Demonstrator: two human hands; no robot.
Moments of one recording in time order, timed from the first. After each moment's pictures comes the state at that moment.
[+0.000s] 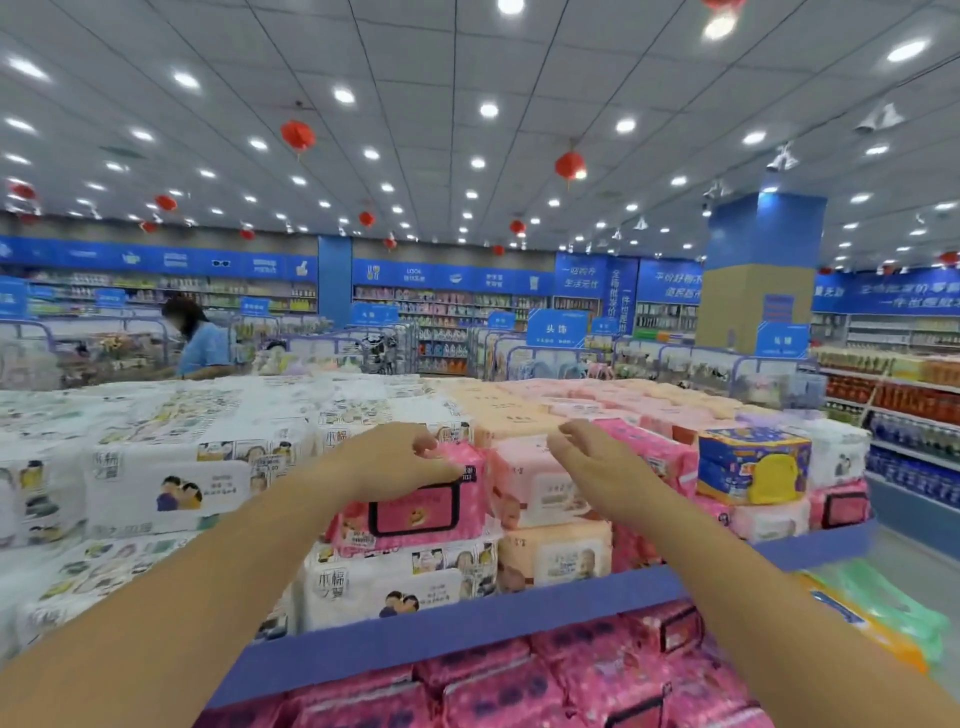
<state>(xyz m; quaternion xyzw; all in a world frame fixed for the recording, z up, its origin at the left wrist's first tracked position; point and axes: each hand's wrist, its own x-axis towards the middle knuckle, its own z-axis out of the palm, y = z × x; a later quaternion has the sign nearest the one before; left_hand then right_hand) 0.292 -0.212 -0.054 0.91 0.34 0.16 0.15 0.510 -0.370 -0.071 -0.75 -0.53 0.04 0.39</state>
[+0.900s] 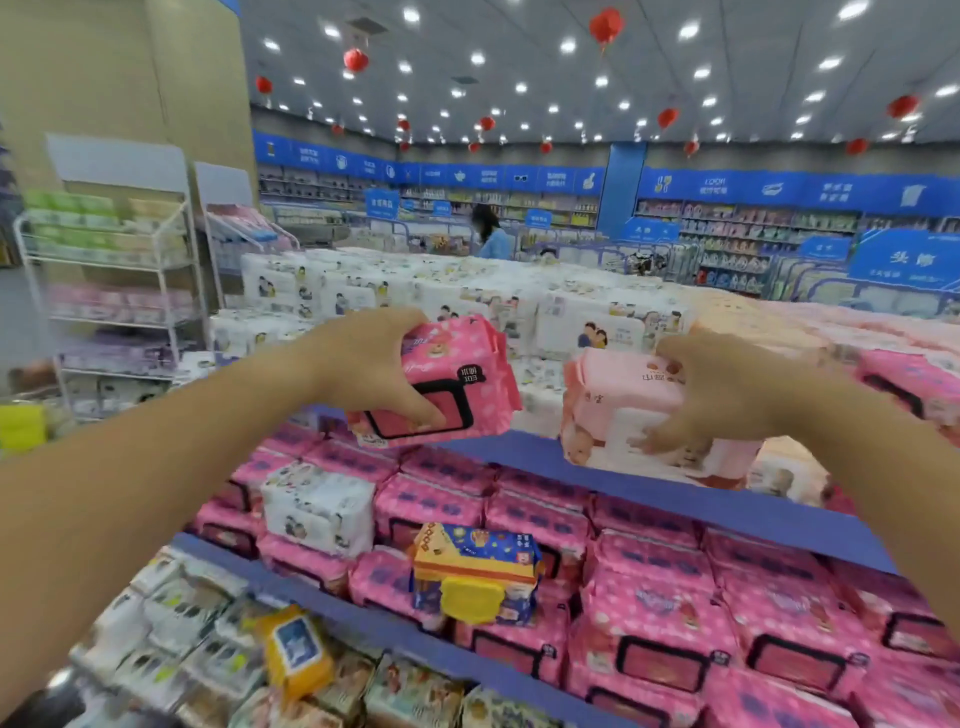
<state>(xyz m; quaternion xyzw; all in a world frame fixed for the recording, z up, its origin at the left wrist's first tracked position) 0.117 -0.371 -0.081 0.81 0.56 0.18 0.02 0.465 -0.385 -0.058 -0.62 -0.79 -0.03 0.05</state>
